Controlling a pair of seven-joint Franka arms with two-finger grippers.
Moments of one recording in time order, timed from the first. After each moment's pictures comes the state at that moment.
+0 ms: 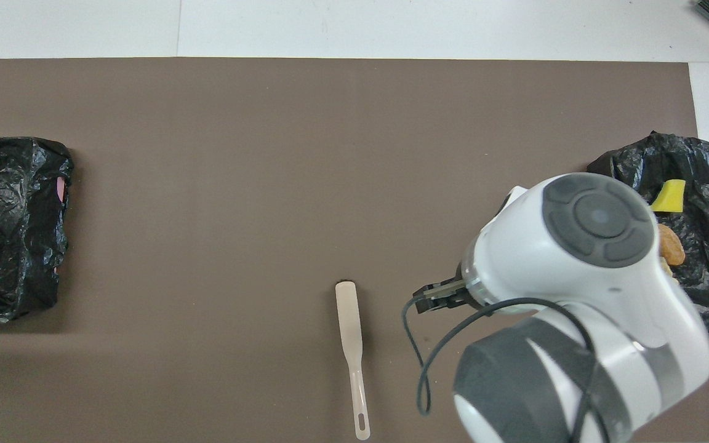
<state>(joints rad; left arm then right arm) 0.54 0.09 0.04 -1.55 0.26 1.67 1.25 0.36 -0.06 0.05 -1.81 0.08 1.62 0.16</state>
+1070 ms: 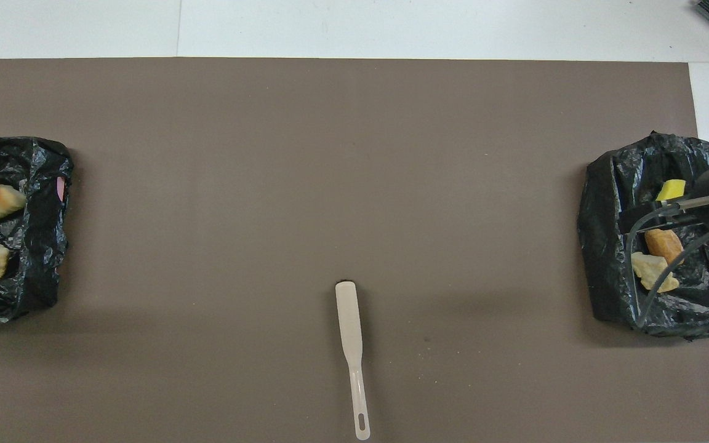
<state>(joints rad) 0.41 0.17 0.02 -1.47 0.67 1.79 1.56 -0.06 -0.04 0.05 -1.70 -0.04 1.62 -0.10</state>
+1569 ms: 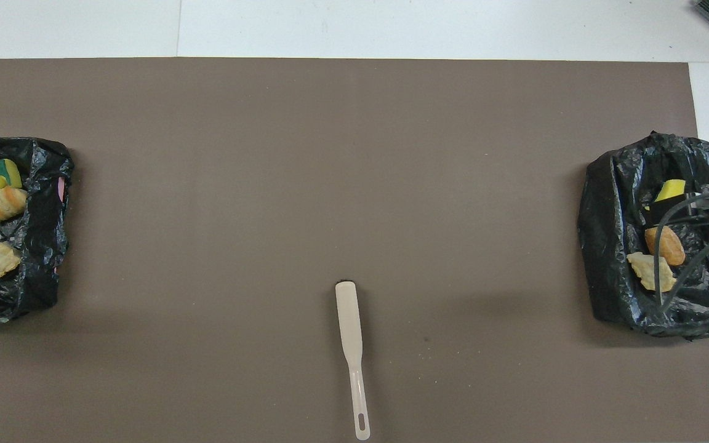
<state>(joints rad) 0.42 0.16 0.04 -1.46 0.54 1.82 1.56 -0.12 -0.04 0.05 -1.70 -0.03 1.62 -0.06</state>
